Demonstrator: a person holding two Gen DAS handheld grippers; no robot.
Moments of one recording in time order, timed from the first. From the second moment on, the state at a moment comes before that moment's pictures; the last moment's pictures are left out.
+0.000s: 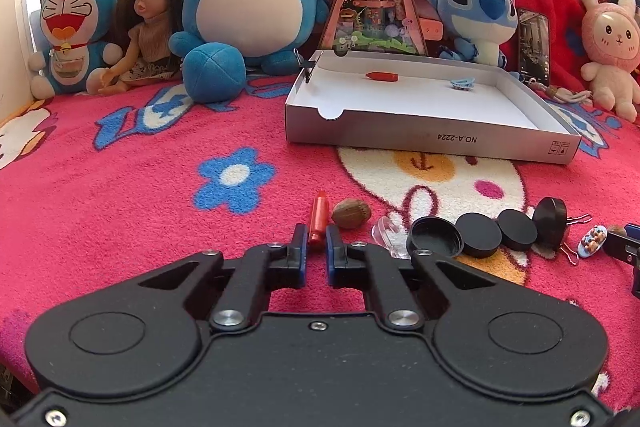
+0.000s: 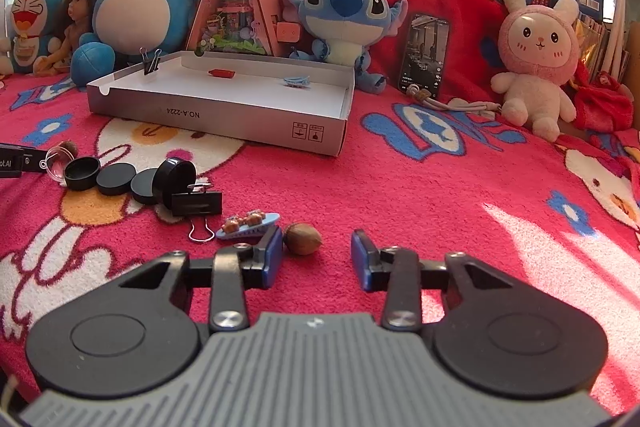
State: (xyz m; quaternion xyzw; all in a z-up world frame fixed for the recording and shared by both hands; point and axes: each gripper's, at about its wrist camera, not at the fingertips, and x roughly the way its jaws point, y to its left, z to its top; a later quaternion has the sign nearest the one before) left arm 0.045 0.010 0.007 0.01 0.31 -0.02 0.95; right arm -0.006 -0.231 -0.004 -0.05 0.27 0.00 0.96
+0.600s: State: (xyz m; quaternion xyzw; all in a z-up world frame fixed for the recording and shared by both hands) left arm 0.014 0.013 0.035 0.02 0.29 -0.05 0.95; right arm -0.007 -0.230 0.004 -0.04 0.26 0.00 0.96
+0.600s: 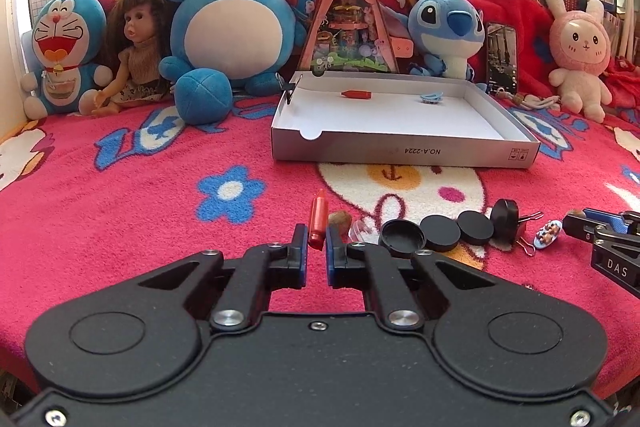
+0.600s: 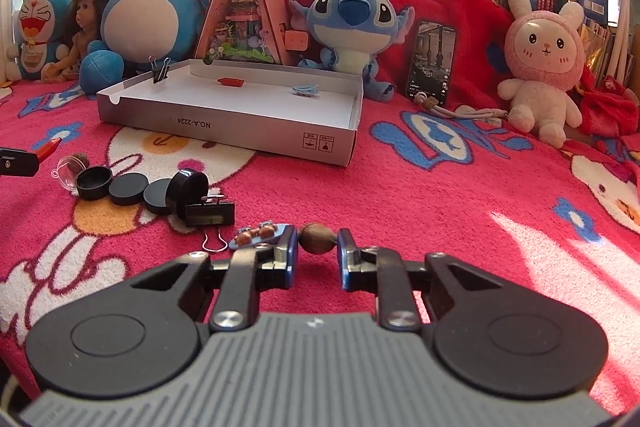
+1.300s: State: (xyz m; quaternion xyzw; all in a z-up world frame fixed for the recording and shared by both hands) left arm 0.060 -0.012 0.067 0.01 0.27 -0.09 0.96; right arm 0.021 -0.235 0.035 -0.02 0.23 0.00 0.97
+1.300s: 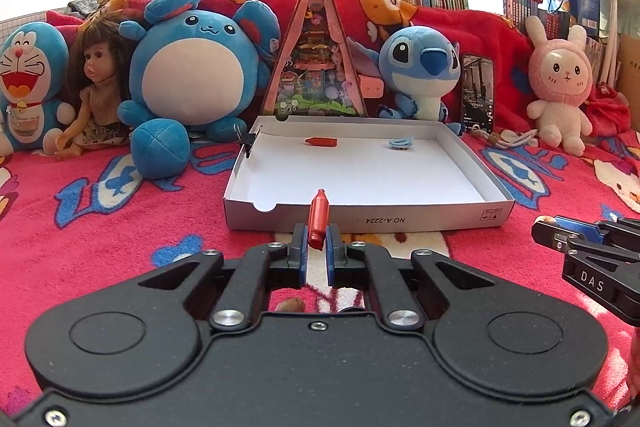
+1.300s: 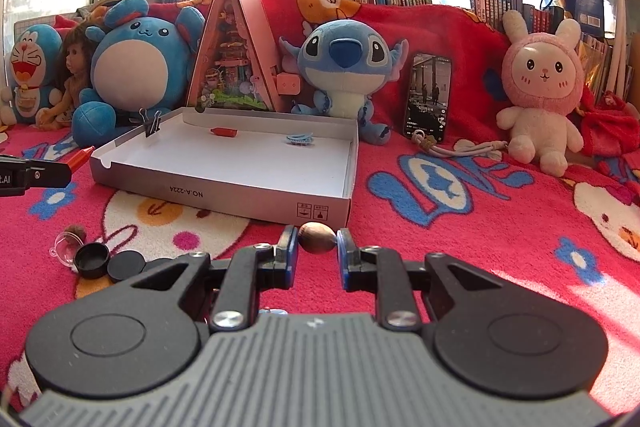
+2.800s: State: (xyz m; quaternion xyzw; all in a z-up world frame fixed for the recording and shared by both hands) left arm 0.242 -0.034 0.053 -0.01 0.35 -0.10 0.93; right arm 0.163 -0.254 0.049 0.09 0.27 0.00 0.96
